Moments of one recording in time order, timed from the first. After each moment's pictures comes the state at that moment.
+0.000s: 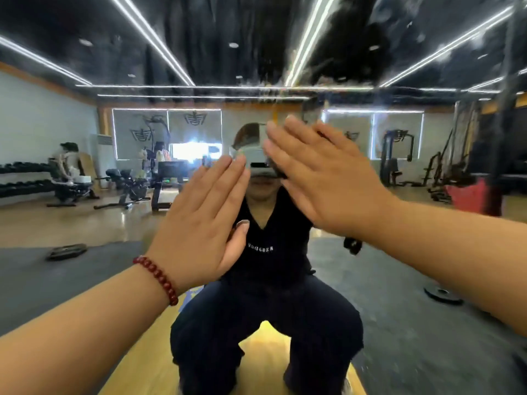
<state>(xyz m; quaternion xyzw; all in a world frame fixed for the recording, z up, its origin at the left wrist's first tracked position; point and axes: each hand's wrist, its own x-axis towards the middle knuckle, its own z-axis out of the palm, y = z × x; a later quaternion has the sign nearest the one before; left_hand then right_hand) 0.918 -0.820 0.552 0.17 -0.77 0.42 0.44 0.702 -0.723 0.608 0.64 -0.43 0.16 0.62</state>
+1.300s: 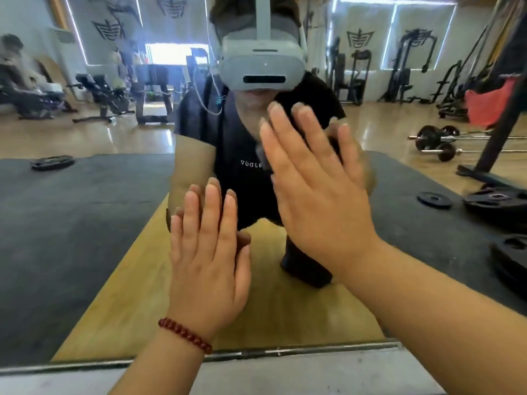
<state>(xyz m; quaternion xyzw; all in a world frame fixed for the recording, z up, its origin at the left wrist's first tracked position) 0.906 -0.794 0.302 0.30 -0.79 0.19 0.49 0.745 -0.739 0.381 0.59 -0.51 0.29 0.55</state>
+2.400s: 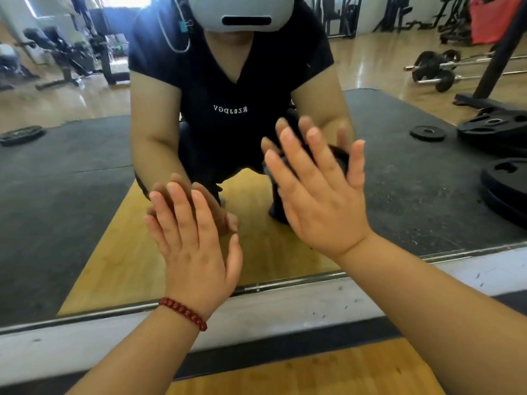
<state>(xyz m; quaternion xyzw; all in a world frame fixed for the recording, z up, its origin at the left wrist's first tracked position) 0.877 -0.772 0.216 0.37 -0.81 0.15 0.44 0.678 -0.715 0.253 0.56 -0.53 0.29 0.57</state>
